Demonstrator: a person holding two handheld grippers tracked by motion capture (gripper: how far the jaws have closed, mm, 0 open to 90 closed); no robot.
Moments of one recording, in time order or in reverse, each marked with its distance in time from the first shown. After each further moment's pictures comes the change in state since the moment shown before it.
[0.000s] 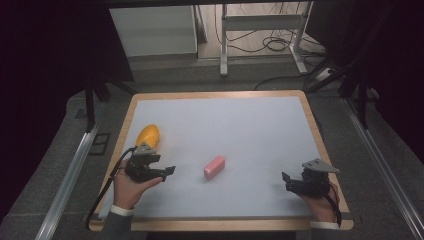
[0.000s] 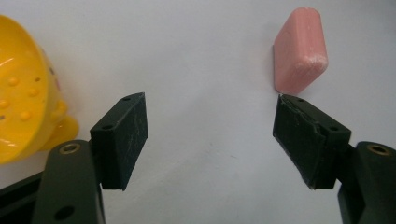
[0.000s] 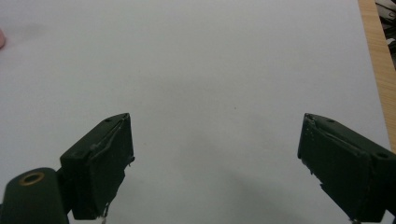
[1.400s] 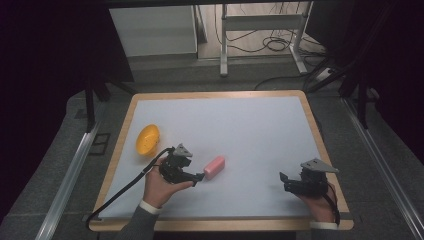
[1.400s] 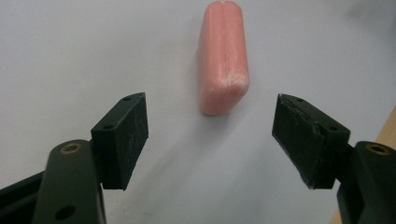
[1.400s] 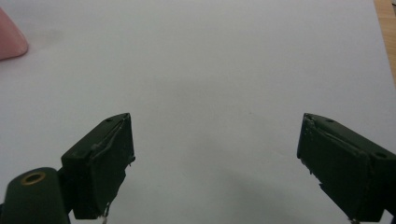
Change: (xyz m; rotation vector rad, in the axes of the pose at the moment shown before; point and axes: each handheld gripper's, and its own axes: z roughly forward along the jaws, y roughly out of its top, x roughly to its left) left arm -0.060 0.034 0.051 0.106 -0.113 0.105; right arm 0.004 0.002 -0.001 -0.011 0.042 0.008
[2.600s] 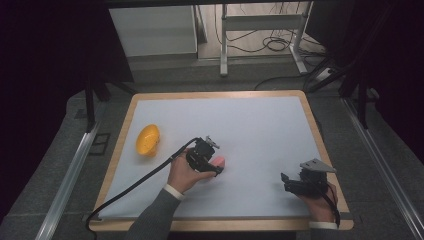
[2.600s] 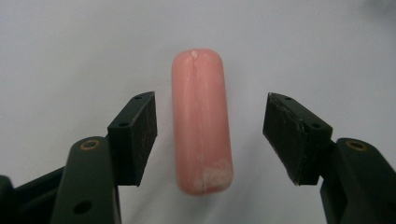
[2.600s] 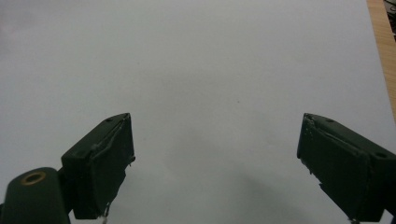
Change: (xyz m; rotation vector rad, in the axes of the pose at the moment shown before) left arm -0.016 0.057 0.052 0.143 -0.010 0.058; right arm -0.002 -0.004 0.006 0.035 -0.046 -0.012
